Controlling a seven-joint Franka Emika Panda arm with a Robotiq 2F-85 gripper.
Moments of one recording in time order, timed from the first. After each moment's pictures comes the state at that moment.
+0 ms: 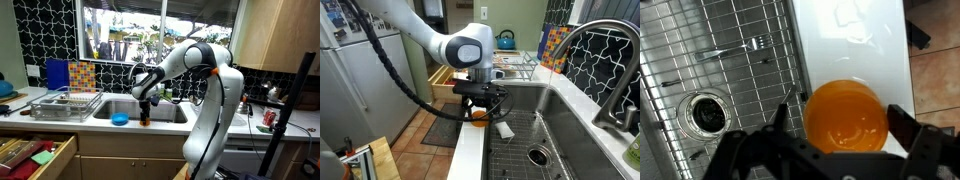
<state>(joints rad) -0.08 -0.09 -0.12 -2.39 -0.20 2.25 -0.61</state>
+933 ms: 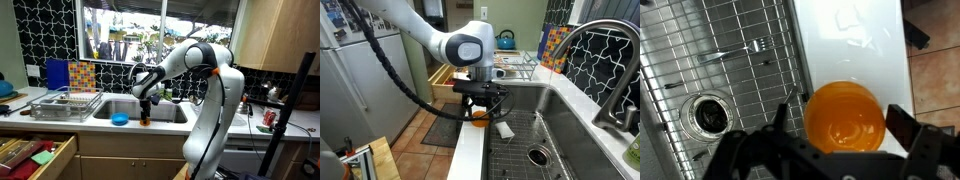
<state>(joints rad) -0.08 -0.09 -0.13 -2.38 -0.20 2.23 -0.61</state>
